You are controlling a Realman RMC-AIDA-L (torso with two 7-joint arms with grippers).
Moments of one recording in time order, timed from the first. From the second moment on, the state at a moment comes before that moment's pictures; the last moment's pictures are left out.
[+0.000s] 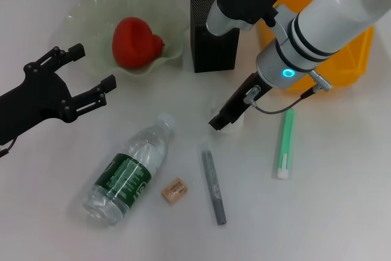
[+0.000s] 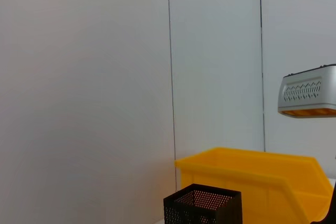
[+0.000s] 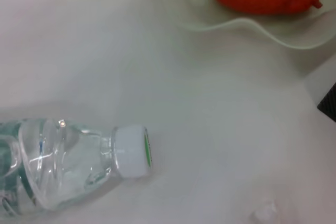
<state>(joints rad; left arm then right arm) -0.30 -2.07 0.81 0.53 1.49 1.48 -0.86 0.96 2.09 -1.58 -0.74 -2.38 -1.15 2.54</state>
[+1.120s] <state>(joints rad) -0.32 -2.07 0.81 0.52 1.48 1.48 -0.86 0.68 2.07 -1.03 -1.42 -2.65 -1.31 2.46</state>
